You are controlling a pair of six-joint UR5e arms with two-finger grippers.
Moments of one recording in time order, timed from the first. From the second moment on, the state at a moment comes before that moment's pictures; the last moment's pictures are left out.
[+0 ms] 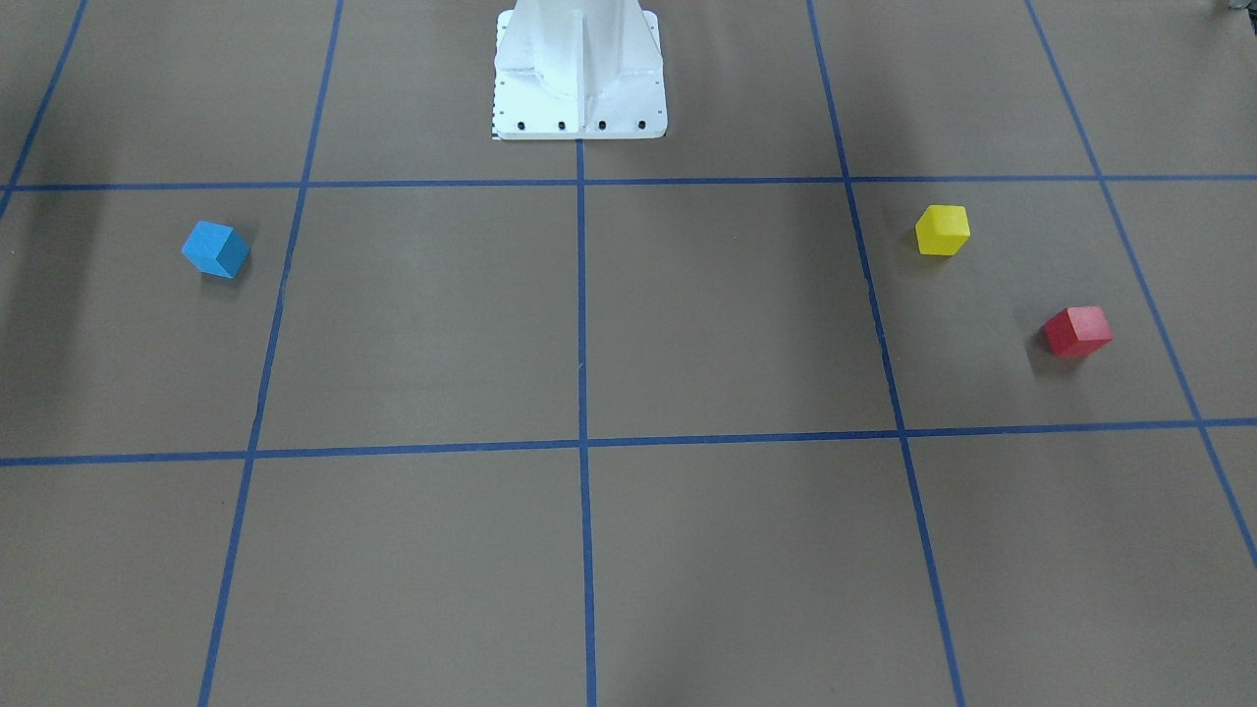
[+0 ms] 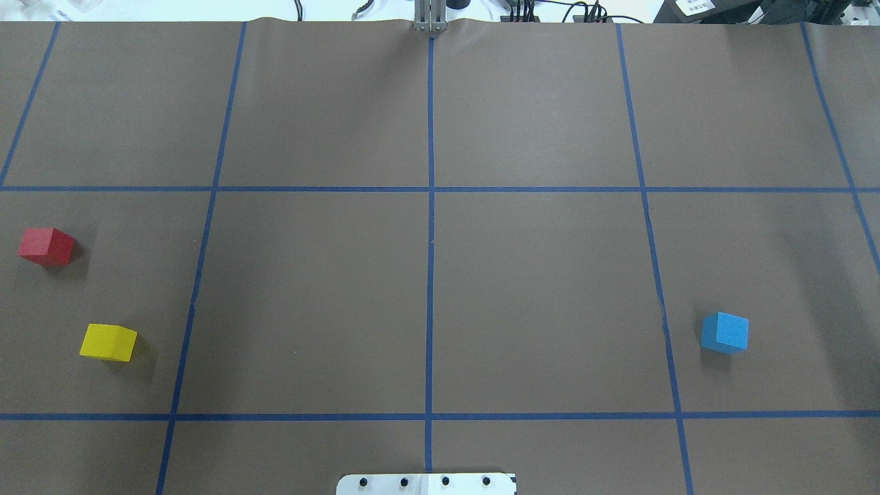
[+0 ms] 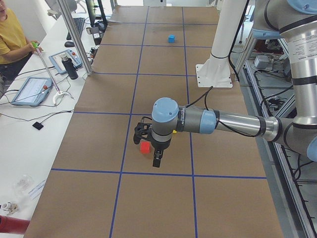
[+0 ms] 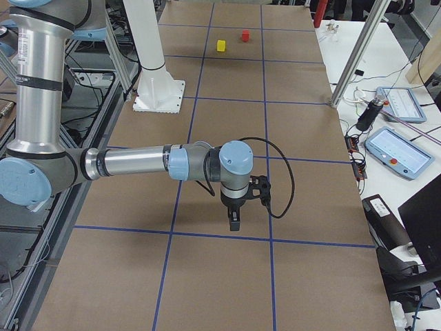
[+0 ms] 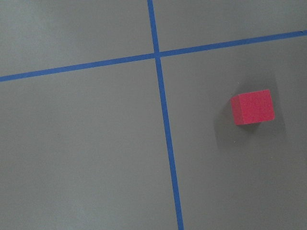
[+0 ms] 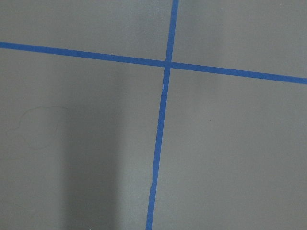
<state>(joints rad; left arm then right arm) -1.60 -1.31 -1.98 -1.53 -2.31 0.09 1.57 -1.71 1.84 -1.68 2.31 -0.10</state>
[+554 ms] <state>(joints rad) -1.60 -1.32 -1.99 -1.53 -2.31 0.09 1.57 -1.71 1.84 -1.68 2.31 -0.10</state>
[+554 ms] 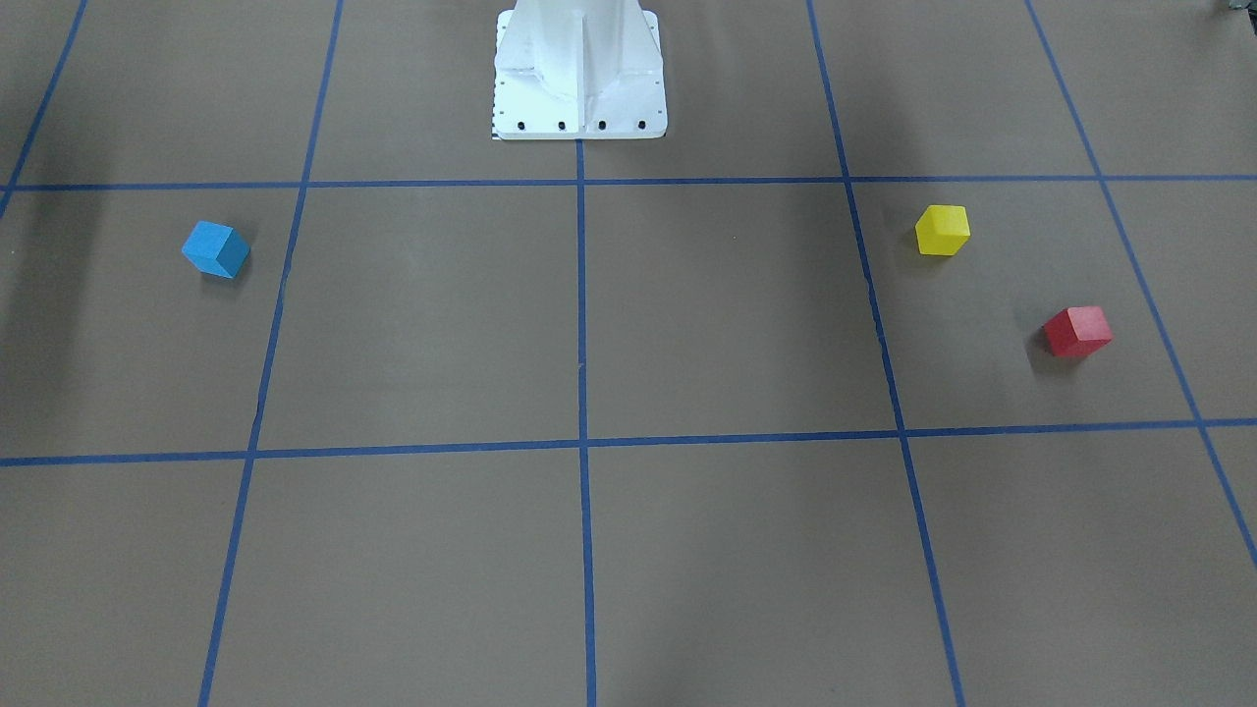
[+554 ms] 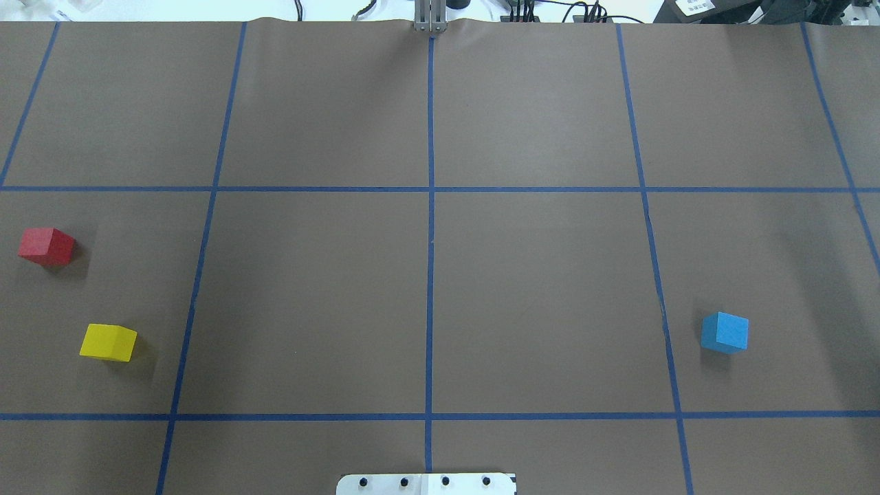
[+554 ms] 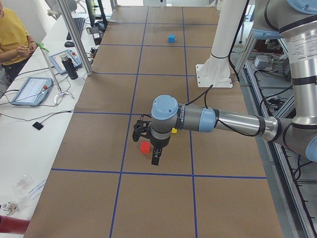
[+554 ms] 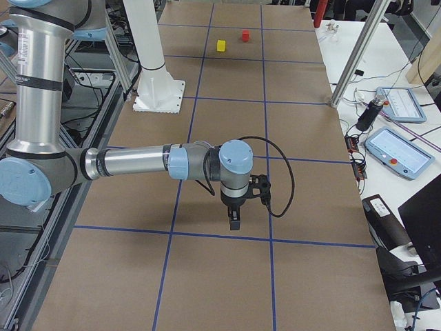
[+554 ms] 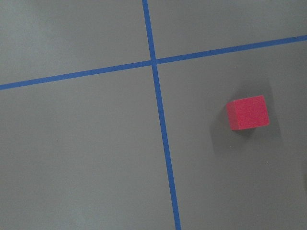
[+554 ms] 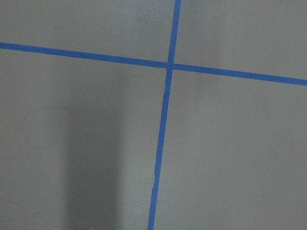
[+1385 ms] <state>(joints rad) -1.60 -1.44 -1.94 -1.73 -2.31 0.08 1.57 -1.64 1.79 -1.38 2.42 -0.02</state>
